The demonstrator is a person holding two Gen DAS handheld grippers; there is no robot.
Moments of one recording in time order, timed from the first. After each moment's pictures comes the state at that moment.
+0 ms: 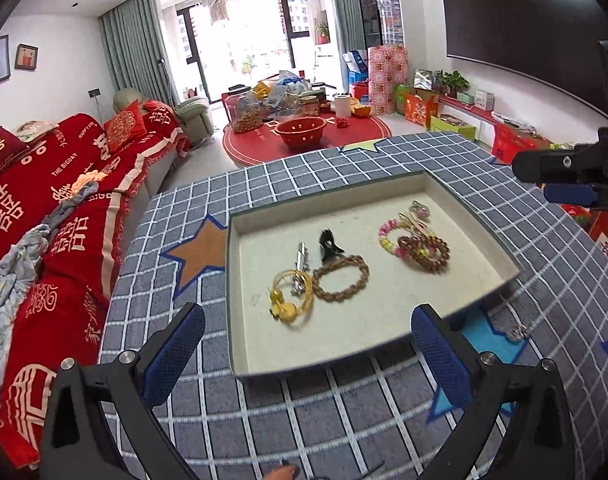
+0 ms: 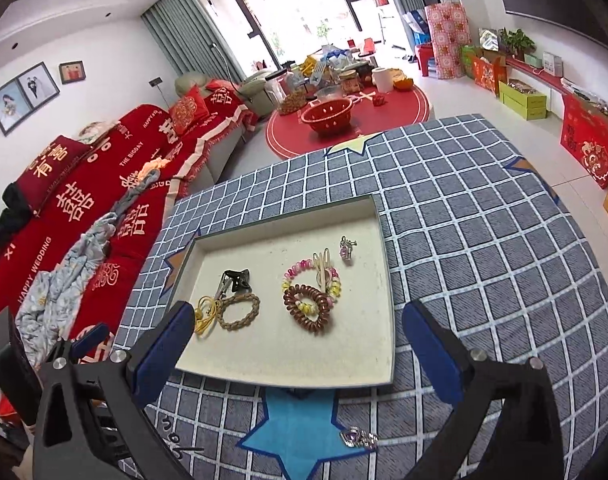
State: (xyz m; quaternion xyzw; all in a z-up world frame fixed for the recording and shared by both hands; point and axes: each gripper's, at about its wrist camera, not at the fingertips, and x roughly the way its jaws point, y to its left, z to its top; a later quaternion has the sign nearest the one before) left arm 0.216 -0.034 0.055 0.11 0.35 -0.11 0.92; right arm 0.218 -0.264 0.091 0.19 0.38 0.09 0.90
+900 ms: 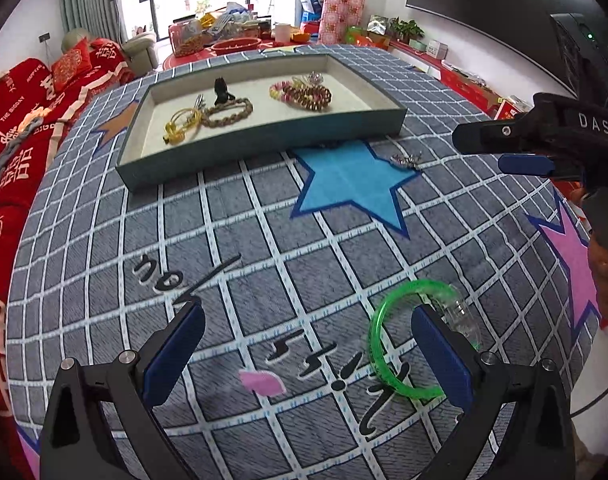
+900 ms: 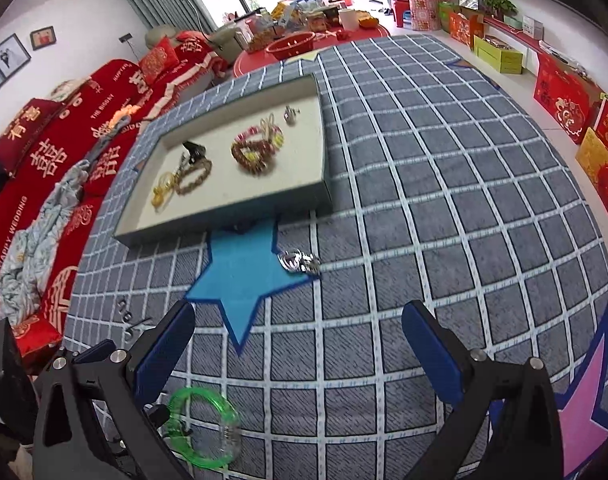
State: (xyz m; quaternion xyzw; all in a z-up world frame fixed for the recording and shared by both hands) left arm 0.101 -0.058 -0.014 0.08 0.47 -0.19 0.86; right arm 0.122 -0.274 0.025 0.16 0.49 0.06 0.85
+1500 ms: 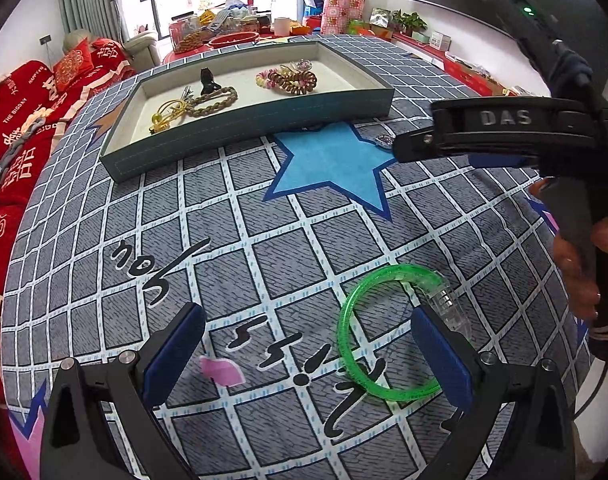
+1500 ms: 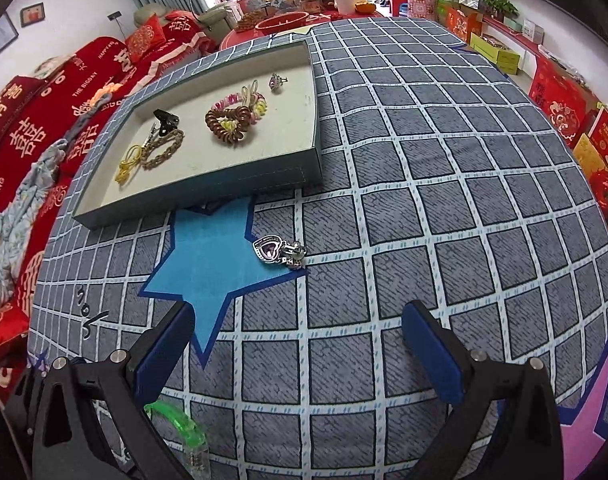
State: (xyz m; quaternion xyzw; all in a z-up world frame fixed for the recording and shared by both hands) left arm 0.086 -0.081 -0.024 0.09 0.47 -0.18 0.86; right arm 0.142 -0.263 -0.007 0.13 0.52 0.03 0.85
